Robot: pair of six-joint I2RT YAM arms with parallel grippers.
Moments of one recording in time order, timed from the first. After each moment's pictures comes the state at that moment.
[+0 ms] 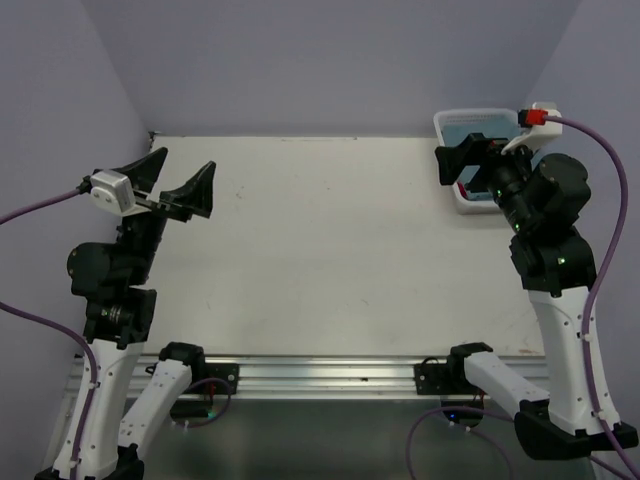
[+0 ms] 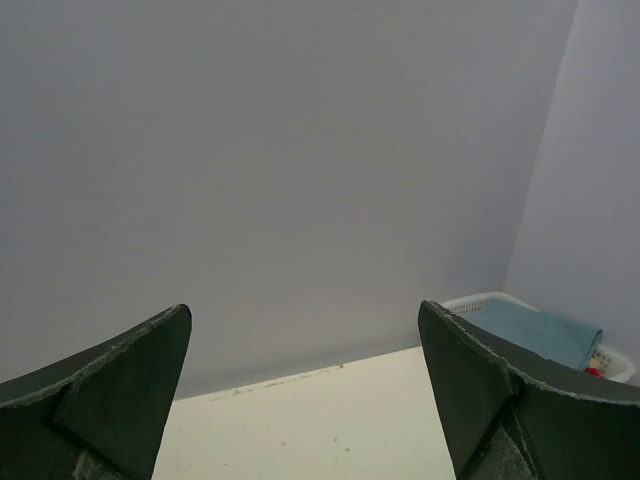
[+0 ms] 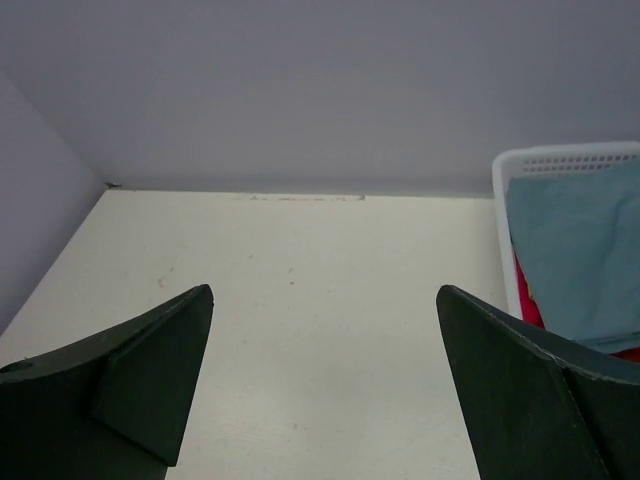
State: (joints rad) left arm -0.16 0.63 0.96 0.14 0.18 -0.21; right arm 0.16 0.96 1.44 -0.50 -0.06 0.22
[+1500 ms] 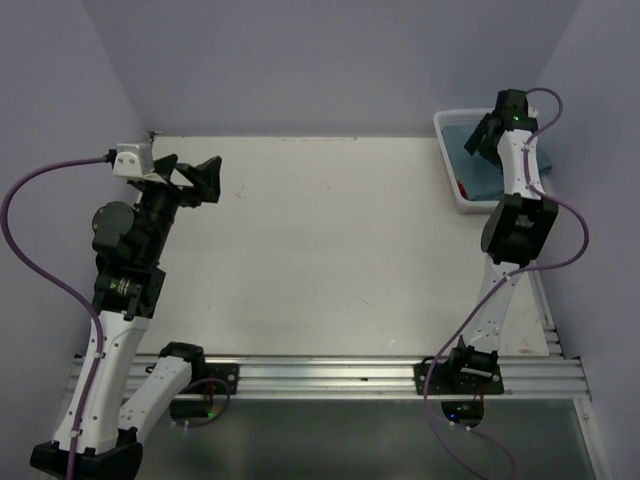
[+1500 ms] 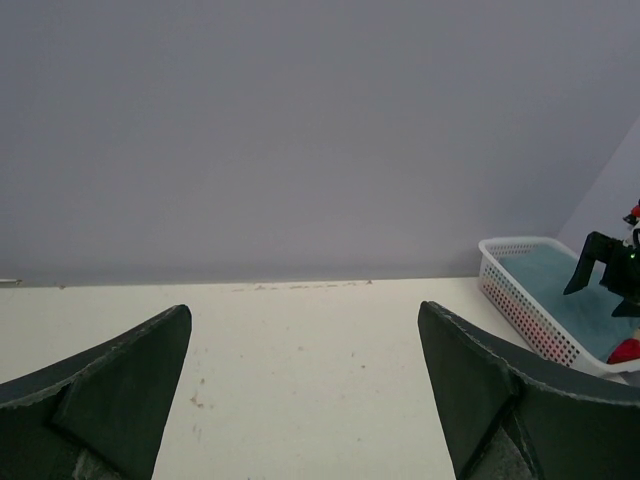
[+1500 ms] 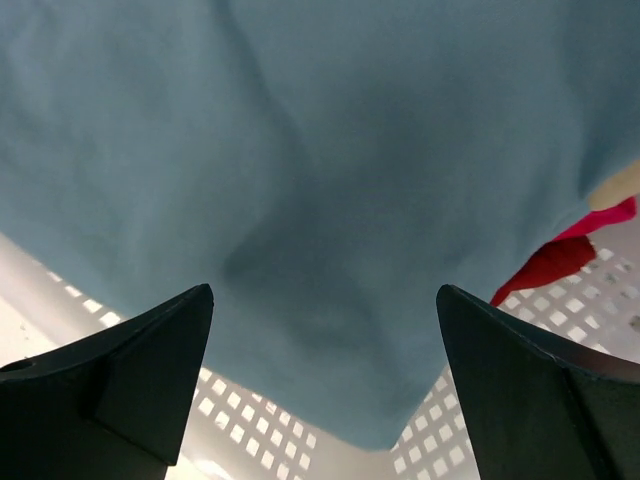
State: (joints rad) left arm -0.16 0.76 1.01 -0.05 0.05 -0.25; right arm -0.19 2.29 2.28 -0.89 0.29 0.42
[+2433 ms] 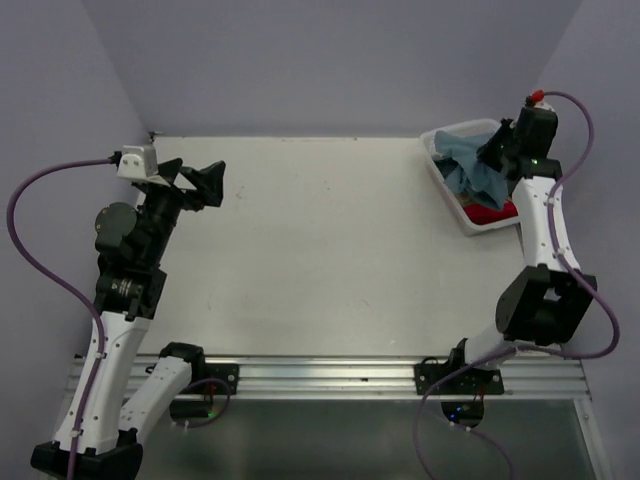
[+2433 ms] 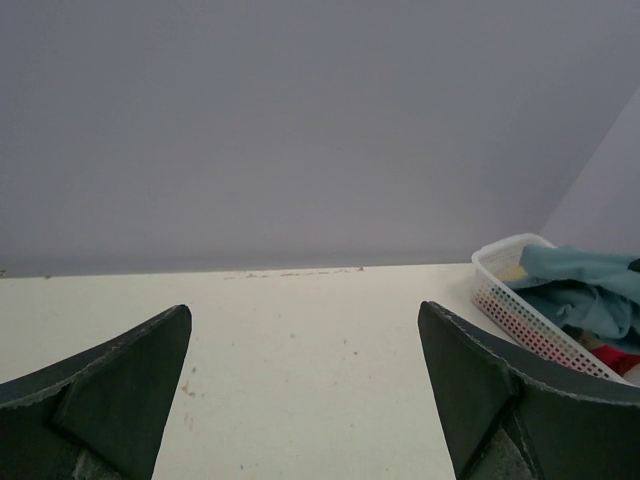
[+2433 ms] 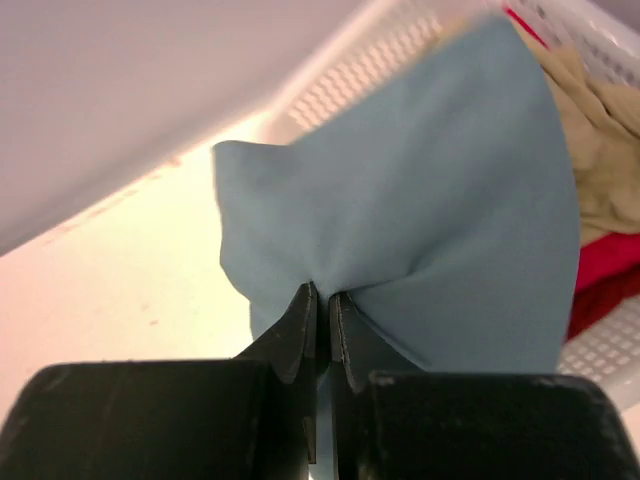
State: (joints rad) left arm -0.16 0.75 0.99 -0.06 0.07 -0.26; right arm -0.19 1.63 1.54 -0.47 -0.02 0.41
